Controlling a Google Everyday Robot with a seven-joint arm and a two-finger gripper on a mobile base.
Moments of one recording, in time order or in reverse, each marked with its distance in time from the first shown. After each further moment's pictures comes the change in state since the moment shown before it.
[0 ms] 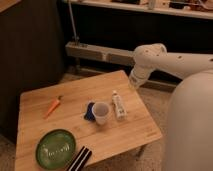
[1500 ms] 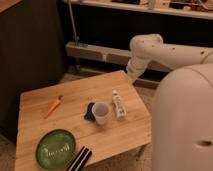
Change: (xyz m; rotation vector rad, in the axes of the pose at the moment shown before) arm -0.062 -0.028 -0.023 0.001 -0.027 0.053
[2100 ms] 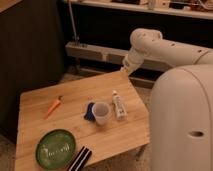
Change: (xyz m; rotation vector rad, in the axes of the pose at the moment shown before) arm -0.013 0.030 0.010 -0.094 -0.101 0.040
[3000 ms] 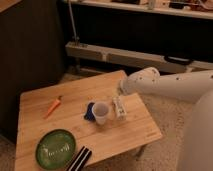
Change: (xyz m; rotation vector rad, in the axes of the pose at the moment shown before) arm 0.031 0.052 0.037 0.145 -0.312 -0.024
